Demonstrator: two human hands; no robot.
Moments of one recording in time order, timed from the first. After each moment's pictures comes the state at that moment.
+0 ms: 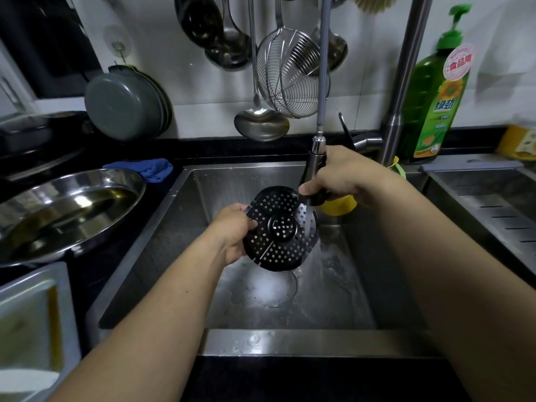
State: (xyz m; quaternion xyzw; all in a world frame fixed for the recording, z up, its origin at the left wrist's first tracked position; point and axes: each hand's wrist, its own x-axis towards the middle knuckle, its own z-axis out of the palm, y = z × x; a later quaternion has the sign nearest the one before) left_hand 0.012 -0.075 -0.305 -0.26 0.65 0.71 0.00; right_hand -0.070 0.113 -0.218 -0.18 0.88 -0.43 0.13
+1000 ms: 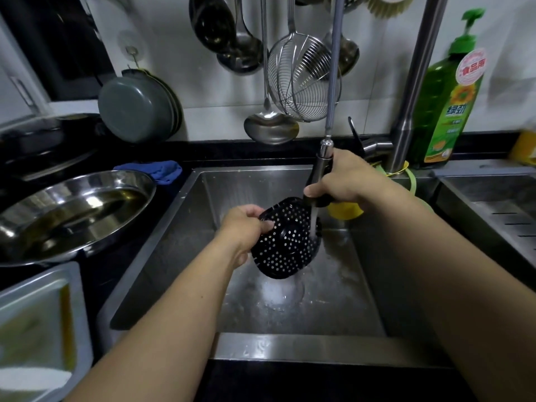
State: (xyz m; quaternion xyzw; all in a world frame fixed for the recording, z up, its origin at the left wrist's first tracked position) left_hand 0.014 -0.075 -0.306 -0.23 0.74 0.63 -0.05; right_hand -0.067 0.102 -0.222 -0.15 0.90 -0.40 0.06
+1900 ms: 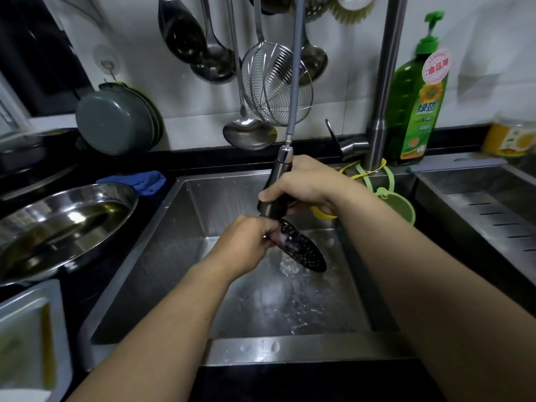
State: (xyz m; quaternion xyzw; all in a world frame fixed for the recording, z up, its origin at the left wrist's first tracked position) left_hand 0.011 -0.065 -0.321 0.08 0.96 0.25 -0.13; right_hand -0.051 0.085 -0.219 -0.19 0.82 -0.52 0.15
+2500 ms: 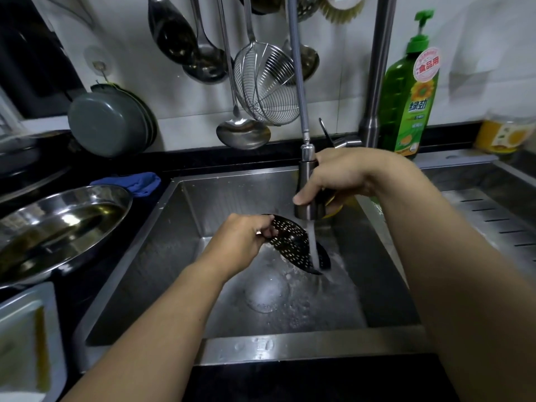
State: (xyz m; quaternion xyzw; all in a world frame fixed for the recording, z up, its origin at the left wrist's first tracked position) left_hand 0.012 -0.066 -0.325 0.11 0.93 0.30 -0.17; right_hand -0.063 0.141 -0.192 -0.20 0.88 -0.37 0.24
